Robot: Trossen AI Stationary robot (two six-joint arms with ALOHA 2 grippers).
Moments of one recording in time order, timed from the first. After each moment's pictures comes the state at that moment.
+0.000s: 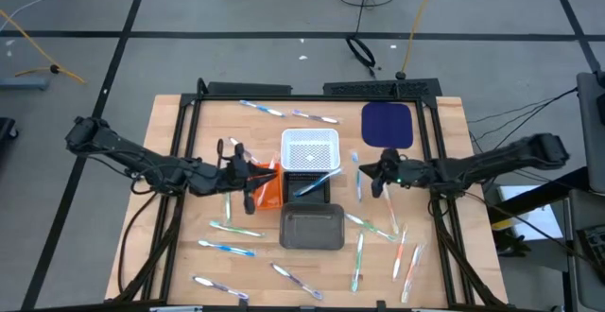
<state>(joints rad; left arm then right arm) -0.33 1.10 0.69 0.22 -0.55 -0.12 0.10 0.87 0.23 0.21 0.39 0.63</state>
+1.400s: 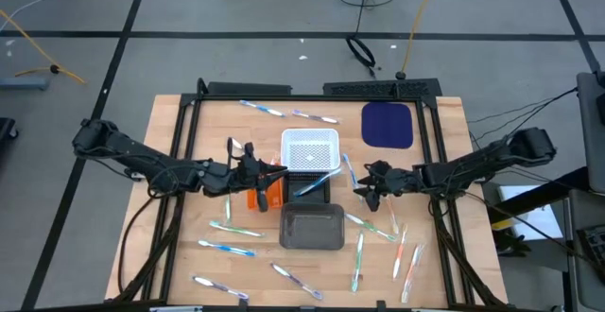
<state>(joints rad) -0.28 1.23 0.69 0.42 -0.55 -0.08 0.14 1.14 0.23 0.29 0.21 0.69</state>
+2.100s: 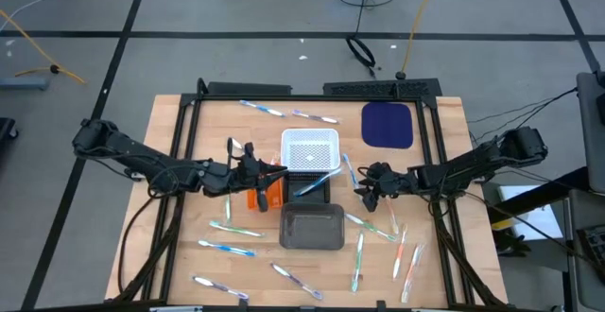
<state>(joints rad) -0.28 1.23 0.69 0.42 -0.55 -0.07 0.14 1.26 0.23 0.30 0.24 0.72</state>
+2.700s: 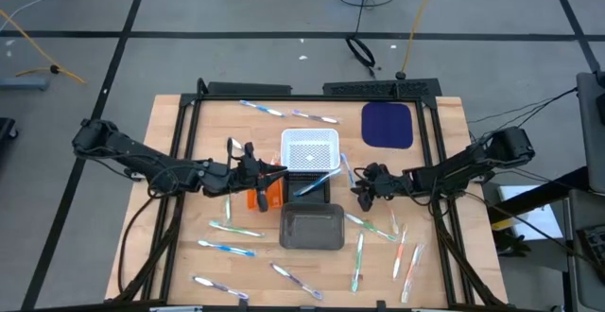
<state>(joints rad) -0.28 1.23 0.69 0.42 -0.55 -0.06 0.14 1.42 0.23 0.42 0.28 0.78</state>
